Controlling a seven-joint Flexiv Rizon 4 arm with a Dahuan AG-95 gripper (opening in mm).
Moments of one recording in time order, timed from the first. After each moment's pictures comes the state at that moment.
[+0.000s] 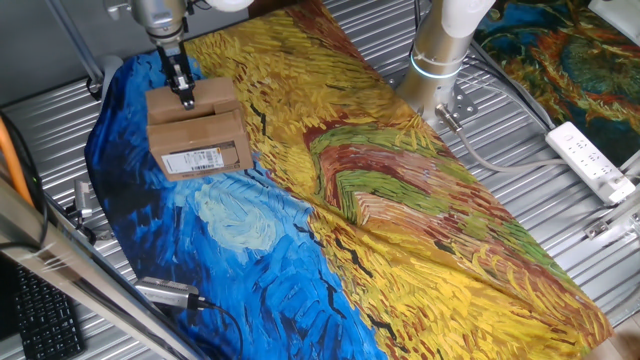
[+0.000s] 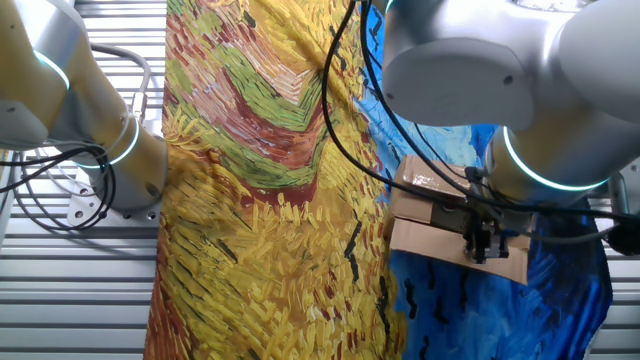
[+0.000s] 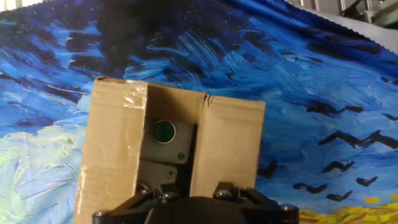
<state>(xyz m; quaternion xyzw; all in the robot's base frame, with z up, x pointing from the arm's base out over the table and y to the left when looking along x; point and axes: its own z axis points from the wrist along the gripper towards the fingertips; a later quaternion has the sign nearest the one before) 0.583 -0.165 0.156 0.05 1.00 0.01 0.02</state>
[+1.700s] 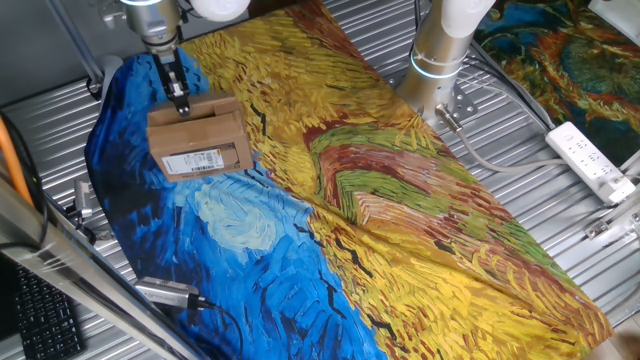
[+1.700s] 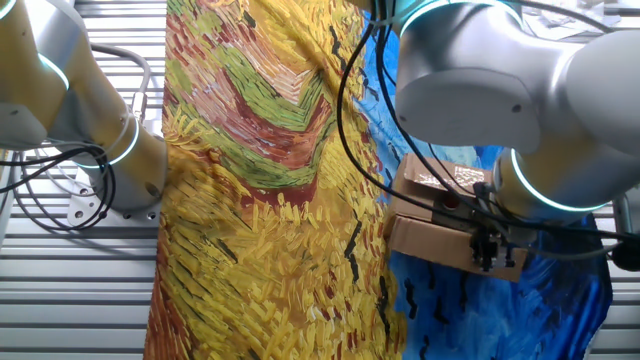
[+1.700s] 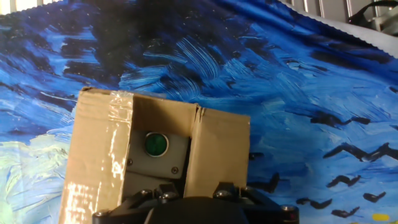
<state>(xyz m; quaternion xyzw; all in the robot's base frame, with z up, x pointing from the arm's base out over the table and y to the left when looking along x) 0.597 -0.168 0.132 0.04 1.00 0.01 0.03</state>
